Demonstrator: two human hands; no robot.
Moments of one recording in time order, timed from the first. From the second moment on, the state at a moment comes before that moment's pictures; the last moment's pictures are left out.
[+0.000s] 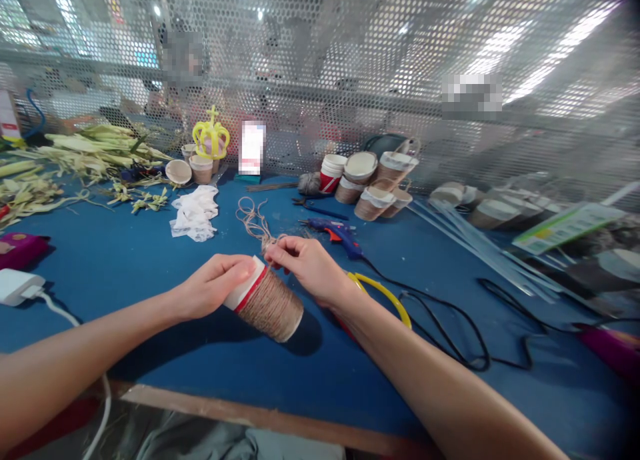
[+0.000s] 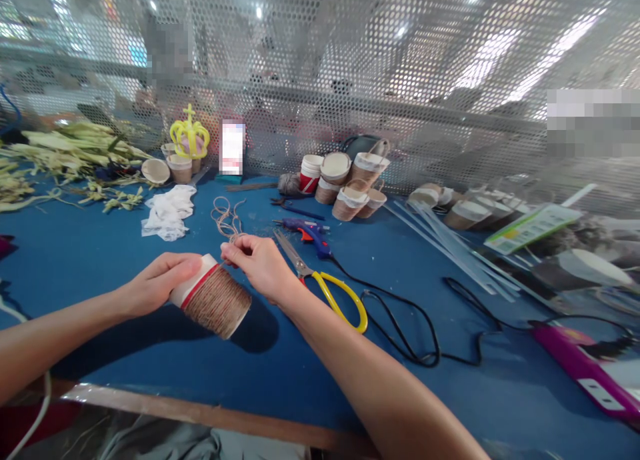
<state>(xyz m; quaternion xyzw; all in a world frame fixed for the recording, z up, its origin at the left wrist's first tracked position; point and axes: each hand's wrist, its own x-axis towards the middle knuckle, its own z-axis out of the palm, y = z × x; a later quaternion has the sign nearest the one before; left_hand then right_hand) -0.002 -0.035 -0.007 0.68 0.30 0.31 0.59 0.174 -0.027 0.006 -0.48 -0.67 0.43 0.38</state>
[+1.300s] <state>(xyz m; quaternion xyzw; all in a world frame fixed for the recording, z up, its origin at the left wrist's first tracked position) -0.002 -0.013 -0.007 0.55 0.33 0.43 0.64 0.185 -0.030 0.017 -0.44 -0.68 0.53 0.24</state>
